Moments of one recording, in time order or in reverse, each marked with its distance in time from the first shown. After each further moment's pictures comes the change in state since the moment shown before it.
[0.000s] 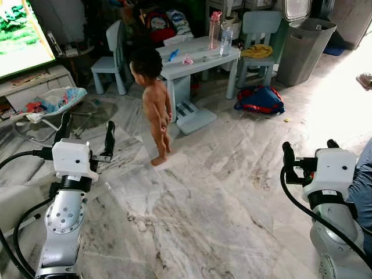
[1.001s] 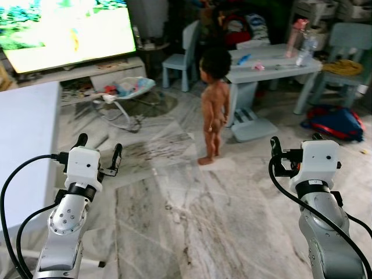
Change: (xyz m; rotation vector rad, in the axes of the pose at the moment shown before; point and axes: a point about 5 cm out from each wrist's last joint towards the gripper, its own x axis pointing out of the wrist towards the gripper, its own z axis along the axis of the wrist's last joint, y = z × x) left arm -0.009 -0.002 -0.025 0.020 0.248 -0.088; right arm 0.021 0.008 0.002 0.017 0.002 0.034
